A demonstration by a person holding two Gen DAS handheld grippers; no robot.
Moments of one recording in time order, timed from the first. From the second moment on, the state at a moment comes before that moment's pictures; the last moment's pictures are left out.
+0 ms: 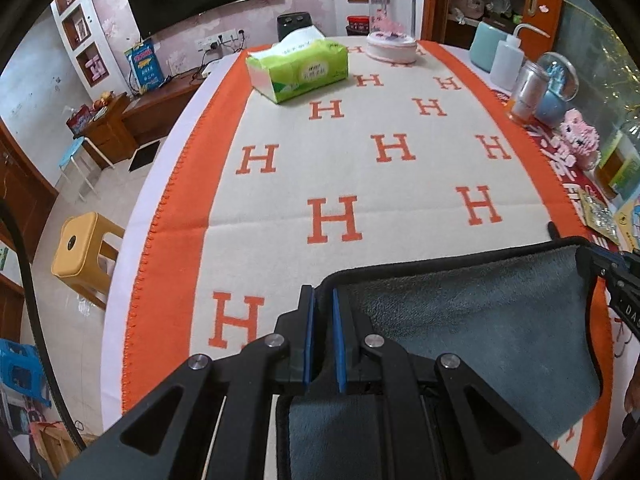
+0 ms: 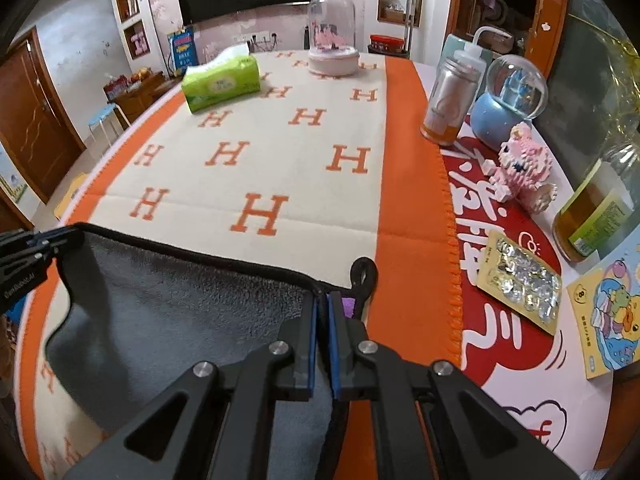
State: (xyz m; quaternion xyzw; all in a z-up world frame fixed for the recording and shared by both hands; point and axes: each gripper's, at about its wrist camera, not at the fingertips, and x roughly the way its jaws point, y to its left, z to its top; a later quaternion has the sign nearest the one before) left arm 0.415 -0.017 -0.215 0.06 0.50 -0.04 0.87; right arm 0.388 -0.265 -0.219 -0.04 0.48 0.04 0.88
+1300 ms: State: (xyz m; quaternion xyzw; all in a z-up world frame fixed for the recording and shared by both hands) left arm 0.287 -0.002 -0.100 0.02 0.47 -0.06 0.88; right arm 0.274 -0.235 -0.113 -0.03 0.44 0.02 0.90
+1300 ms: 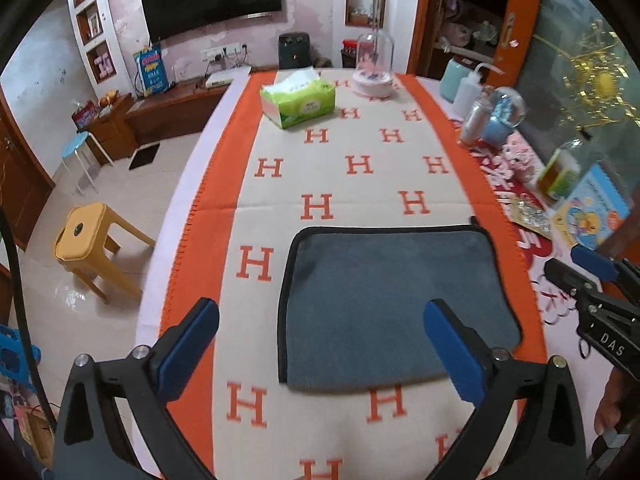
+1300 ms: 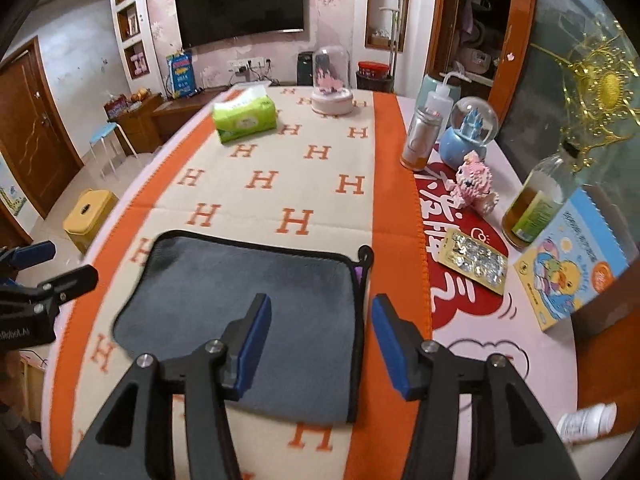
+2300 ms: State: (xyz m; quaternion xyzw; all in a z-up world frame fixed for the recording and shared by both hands) left arm 0.039 0.039 0.013 0.00 0.39 -0.07 0.92; right arm 0.047 -0.190 -0.014 0.03 0.39 -0.01 0.92
